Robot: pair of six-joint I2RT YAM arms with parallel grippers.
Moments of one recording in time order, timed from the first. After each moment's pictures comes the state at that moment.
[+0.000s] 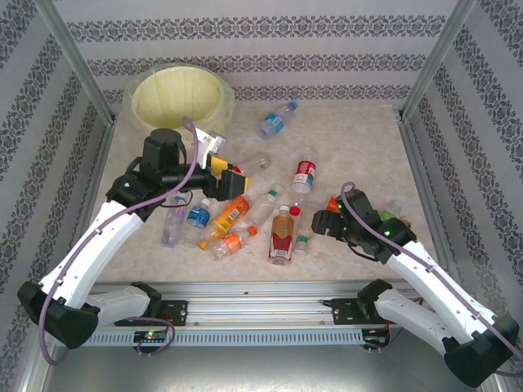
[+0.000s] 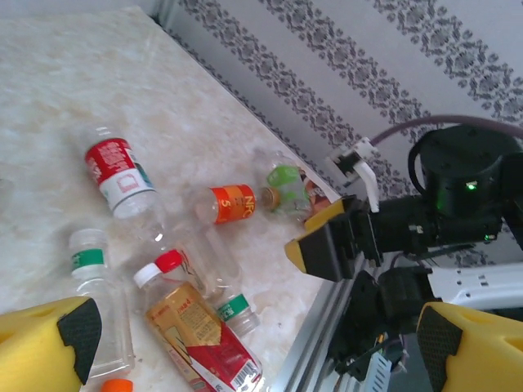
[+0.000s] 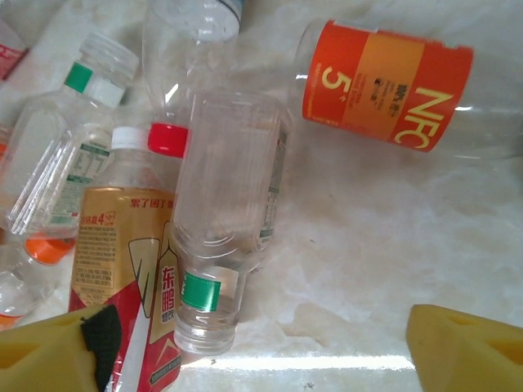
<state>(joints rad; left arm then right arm) -0.45 1.16 1.23 -0.53 0.68 -0.25 0.54 0.84 0.75 -0.88 0.09 0.74</state>
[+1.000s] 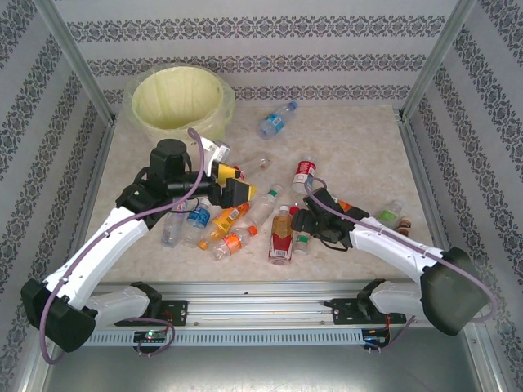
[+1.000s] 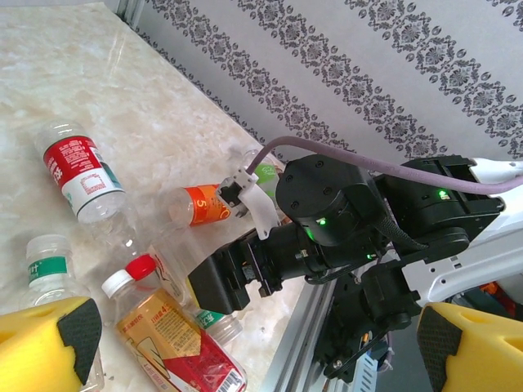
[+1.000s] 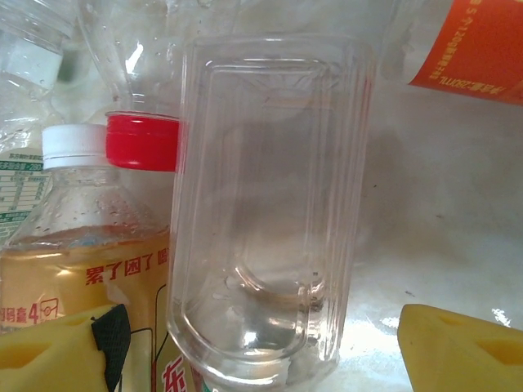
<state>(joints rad) -0.47 1.14 1.10 -0.36 0.71 -0.30 0.61 1.24 0.68 -0.54 0.08 0.88</state>
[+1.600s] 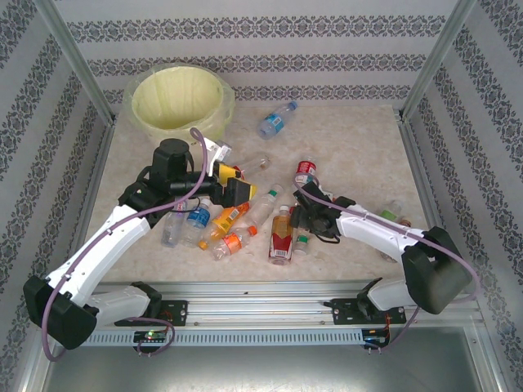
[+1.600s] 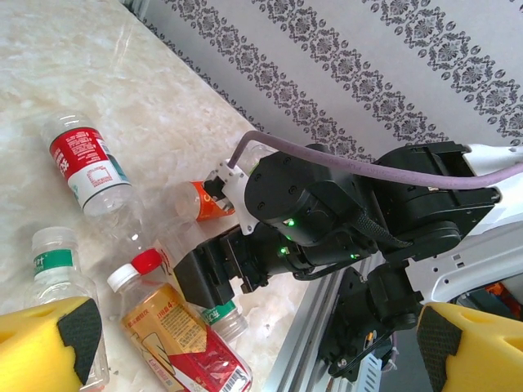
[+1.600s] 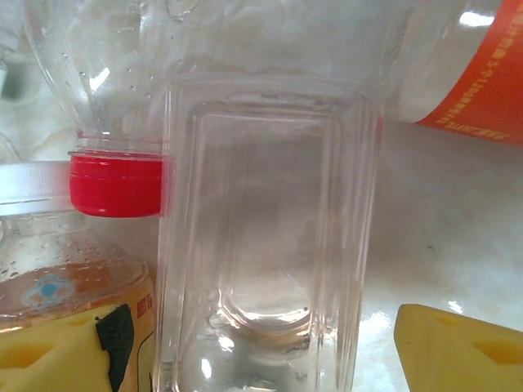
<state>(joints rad) -0.47 1.15 1.10 -0.37 0.70 -0.30 0.63 1.39 0.79 -0.61 0.16 0.88</state>
